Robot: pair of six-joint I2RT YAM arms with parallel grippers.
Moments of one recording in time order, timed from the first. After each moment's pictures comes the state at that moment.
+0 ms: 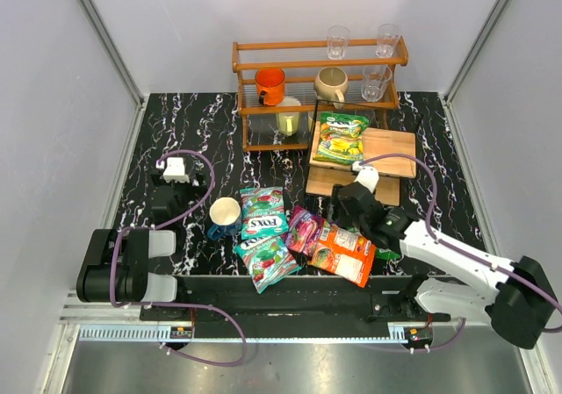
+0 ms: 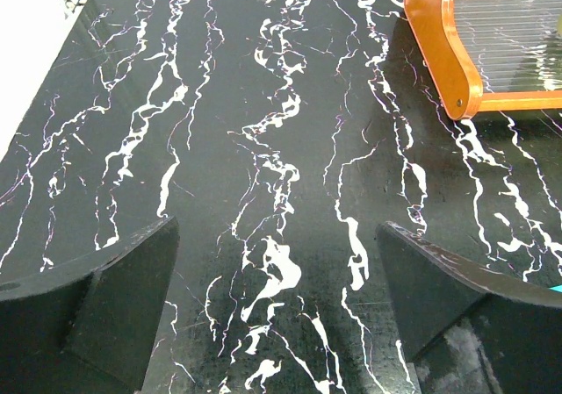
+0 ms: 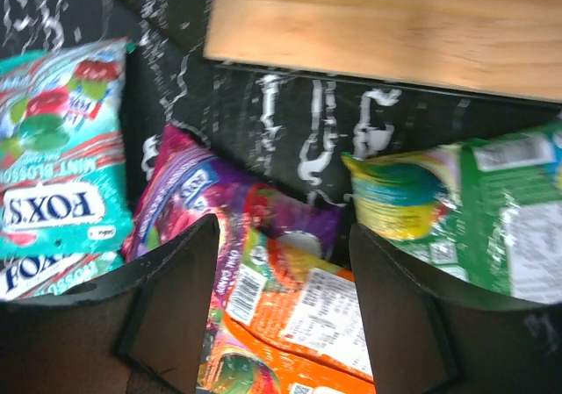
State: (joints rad) left arm 0.01 1.37 0.22 1.03 0.01 0.02; right arm 0.80 1.11 0.68 -0.33 0.37 0.69
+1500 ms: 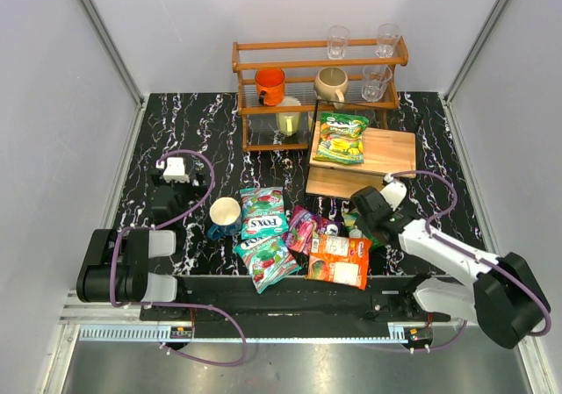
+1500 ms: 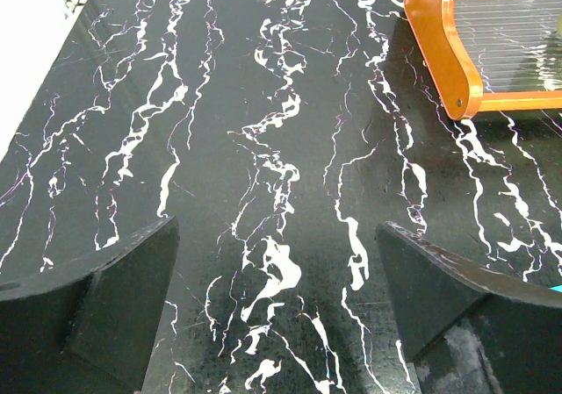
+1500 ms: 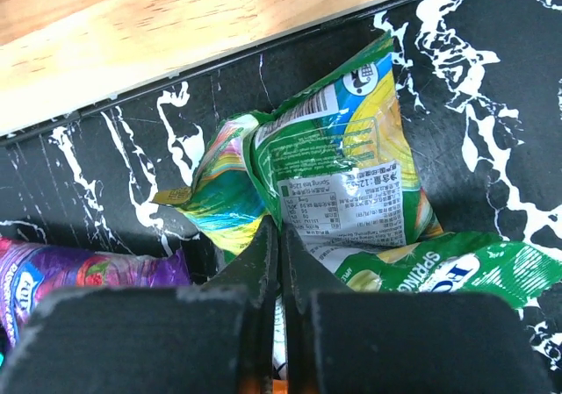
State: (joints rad) left arm 0.01 1.37 0.22 1.03 0.01 0.02; right arm 0.60 1.16 0.55 -0.41 0.46 0.99
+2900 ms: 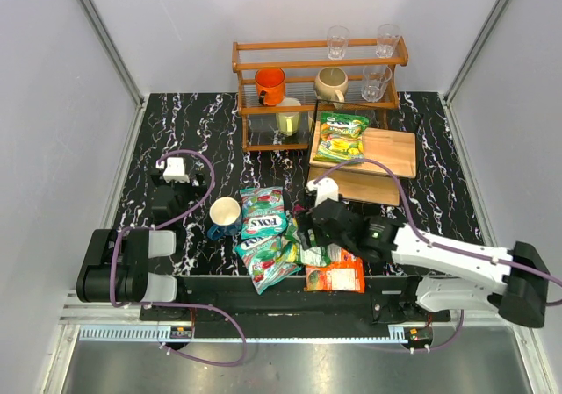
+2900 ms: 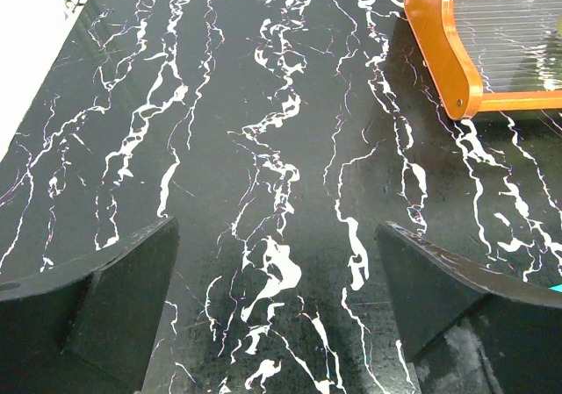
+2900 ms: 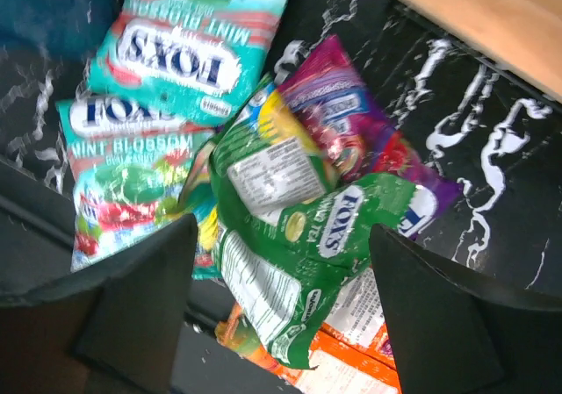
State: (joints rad) left arm 0.01 1.37 0.22 1.03 0.01 0.02; right arm 1.11 1.18 0.83 -0.44 0.33 0.51
